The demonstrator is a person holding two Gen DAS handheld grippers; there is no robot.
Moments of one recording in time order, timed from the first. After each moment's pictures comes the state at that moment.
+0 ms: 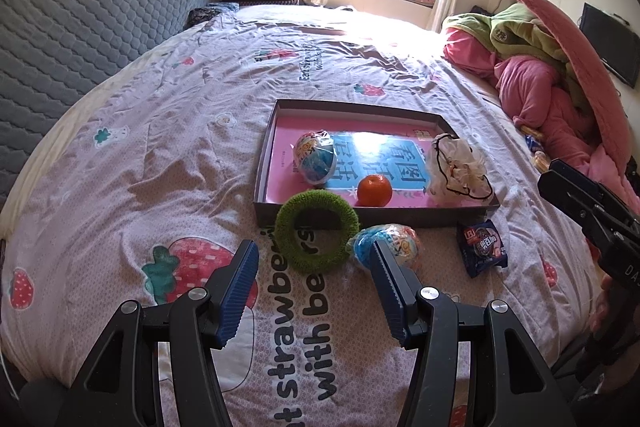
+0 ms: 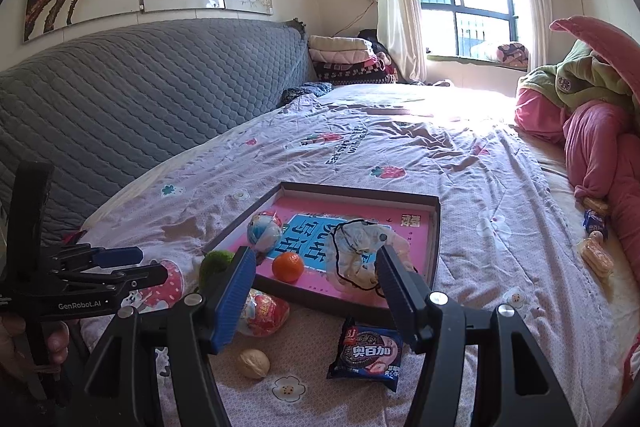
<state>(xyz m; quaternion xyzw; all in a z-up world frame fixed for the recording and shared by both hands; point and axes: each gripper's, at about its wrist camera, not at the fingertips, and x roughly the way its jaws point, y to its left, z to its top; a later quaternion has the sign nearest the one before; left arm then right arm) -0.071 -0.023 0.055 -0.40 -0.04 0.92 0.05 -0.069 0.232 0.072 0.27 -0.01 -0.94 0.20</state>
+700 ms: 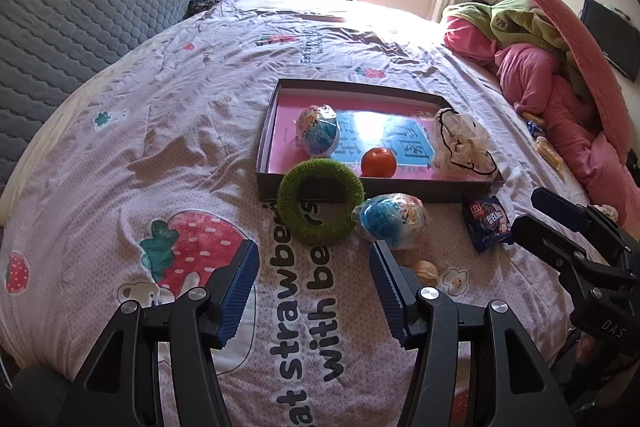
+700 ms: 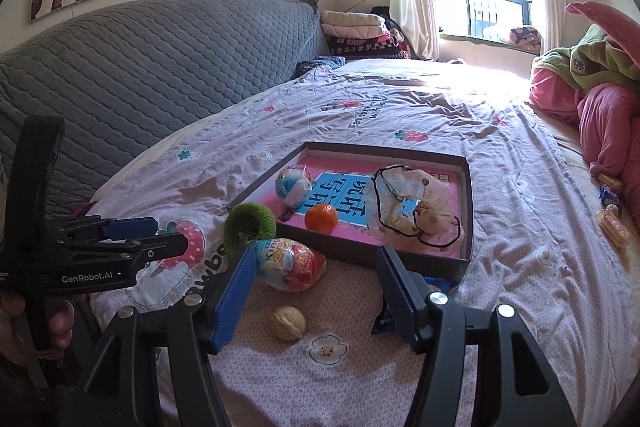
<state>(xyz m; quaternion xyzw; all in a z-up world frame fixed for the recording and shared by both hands) -0.060 -0.024 0.035 -0.42 -0.03 0.91 0.06 -0.048 0.204 0.038 0.32 0.00 -0.92 0.21</state>
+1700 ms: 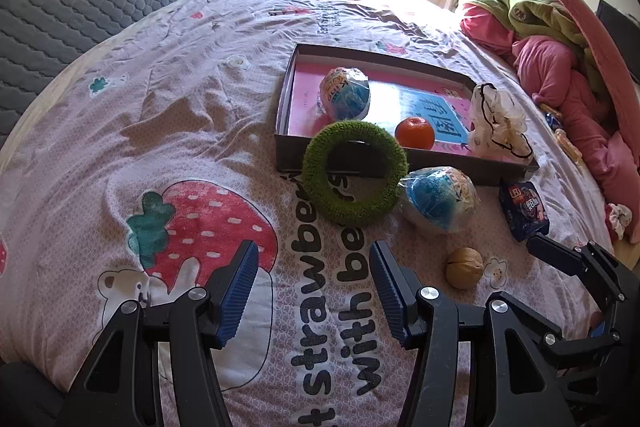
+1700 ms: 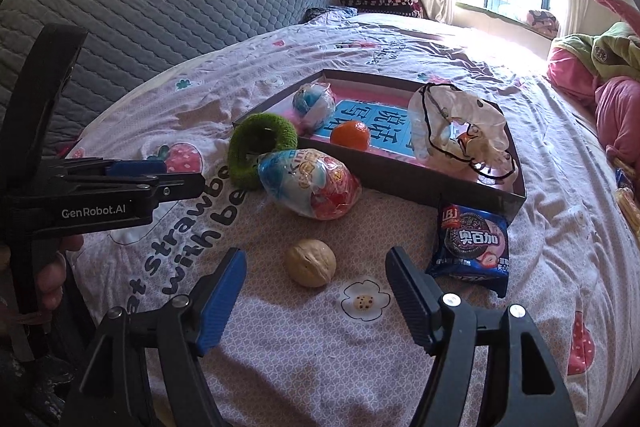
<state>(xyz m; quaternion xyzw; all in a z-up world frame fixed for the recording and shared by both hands) -0.079 -0.042 -0.008 -0.44 -0.05 0.90 0.04 -0.046 0.163 -0.018 0.39 0.06 -0.90 0.21</state>
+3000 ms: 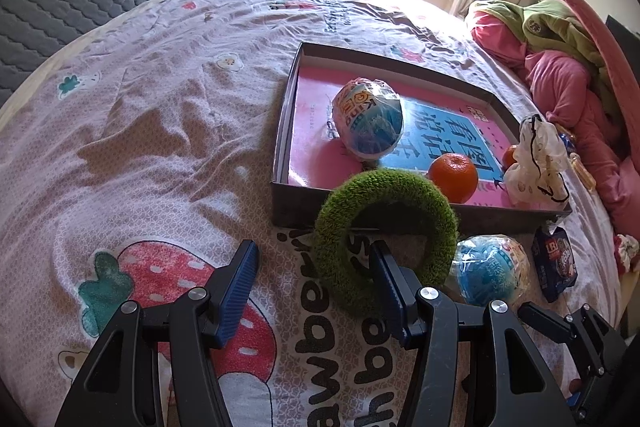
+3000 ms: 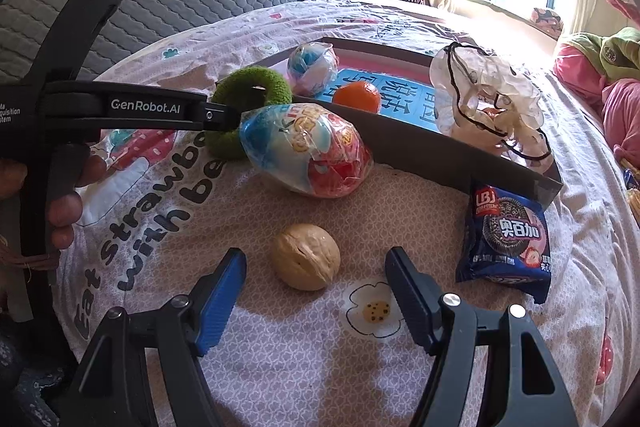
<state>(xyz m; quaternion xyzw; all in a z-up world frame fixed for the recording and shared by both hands) -0.152 -0.048 -0.037 -0.44 -0.08 0.89 0.05 -0.064 0.144 -0.057 0.40 0.09 -0.89 0.20</state>
